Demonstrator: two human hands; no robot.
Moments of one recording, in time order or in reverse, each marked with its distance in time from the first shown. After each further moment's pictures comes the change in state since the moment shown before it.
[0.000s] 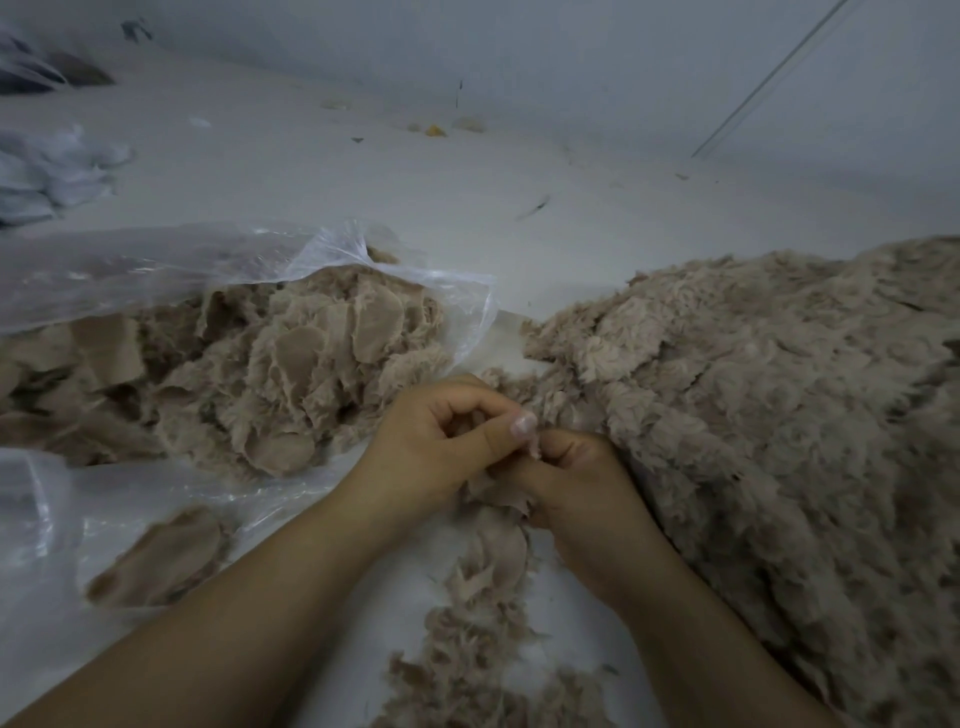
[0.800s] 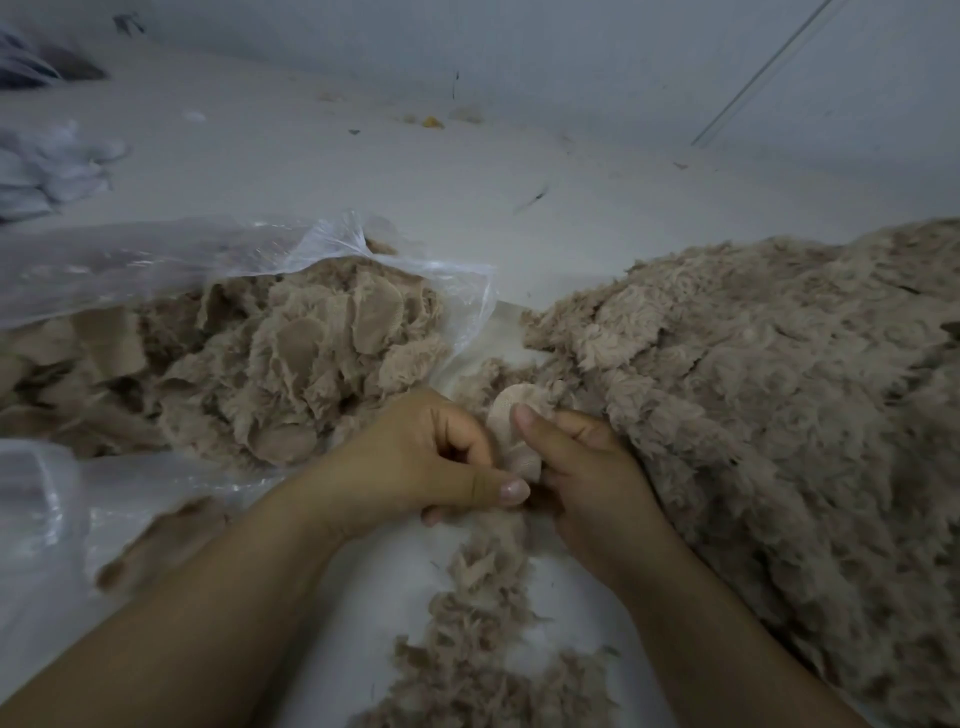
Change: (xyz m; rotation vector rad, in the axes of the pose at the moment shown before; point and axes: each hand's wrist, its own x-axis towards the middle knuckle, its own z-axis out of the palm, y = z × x) left_hand -0.003 0.005 -0.026 0.073 -0.432 -0.176; right_hand -0.003 -0.006 0.004 0.262 0.062 0.066
